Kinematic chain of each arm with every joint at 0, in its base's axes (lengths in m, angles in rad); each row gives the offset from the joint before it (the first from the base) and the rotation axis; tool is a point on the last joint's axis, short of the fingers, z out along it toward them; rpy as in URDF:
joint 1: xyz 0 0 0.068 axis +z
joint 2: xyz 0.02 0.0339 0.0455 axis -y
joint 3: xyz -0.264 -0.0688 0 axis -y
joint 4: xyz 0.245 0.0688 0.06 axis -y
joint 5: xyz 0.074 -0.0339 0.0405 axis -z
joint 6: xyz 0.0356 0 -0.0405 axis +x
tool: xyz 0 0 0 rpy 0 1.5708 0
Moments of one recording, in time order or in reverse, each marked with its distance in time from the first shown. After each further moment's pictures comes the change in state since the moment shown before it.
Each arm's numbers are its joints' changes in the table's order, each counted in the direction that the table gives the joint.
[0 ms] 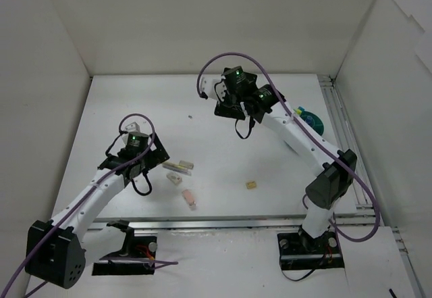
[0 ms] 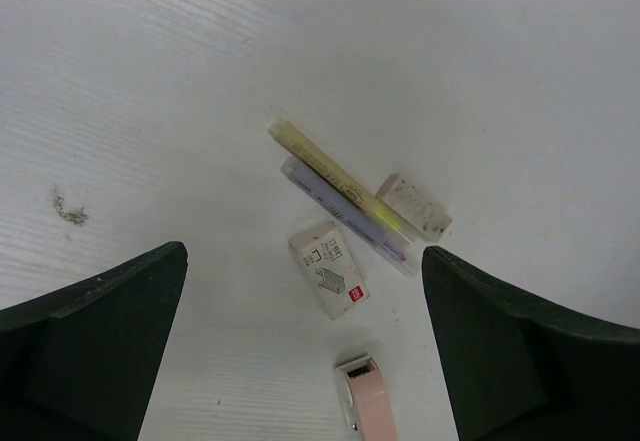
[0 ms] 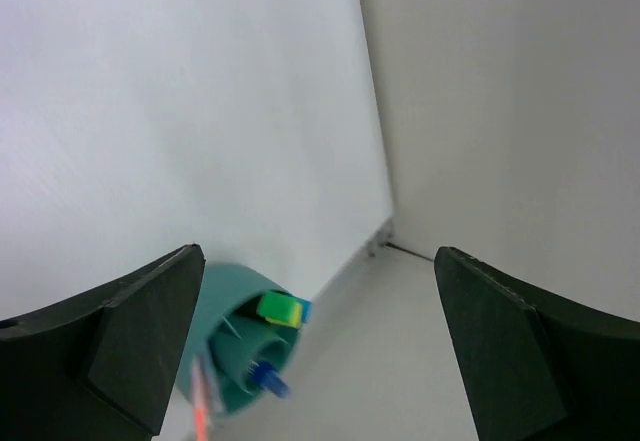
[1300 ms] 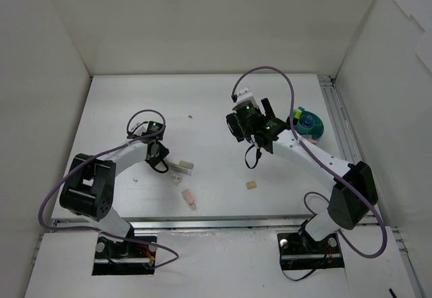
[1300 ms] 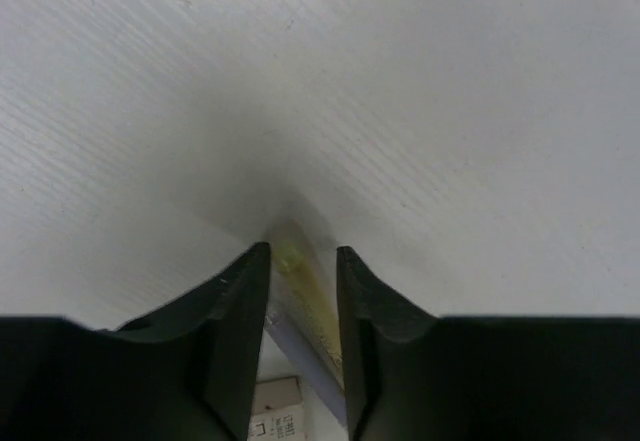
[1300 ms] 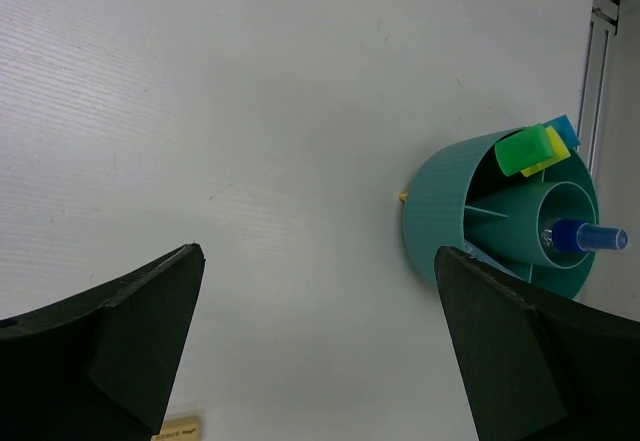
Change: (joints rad) left arm 0.022 -0.557 0.174 0.076 -0.090 -0.324; right arm -0.005 0.230 -0.586 0.336 0.206 0.986
